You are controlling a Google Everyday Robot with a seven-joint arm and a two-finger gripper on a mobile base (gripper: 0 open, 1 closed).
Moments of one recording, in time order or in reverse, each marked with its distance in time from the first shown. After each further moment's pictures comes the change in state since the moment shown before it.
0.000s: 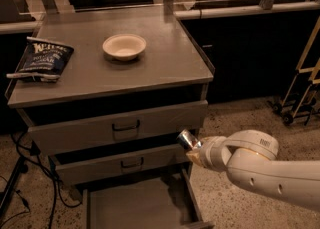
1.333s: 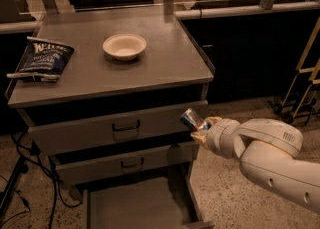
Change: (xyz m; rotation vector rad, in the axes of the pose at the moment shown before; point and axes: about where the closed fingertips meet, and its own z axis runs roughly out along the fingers) arm -0.056 -0.036 -0.063 0.112 -0.136 -0.071
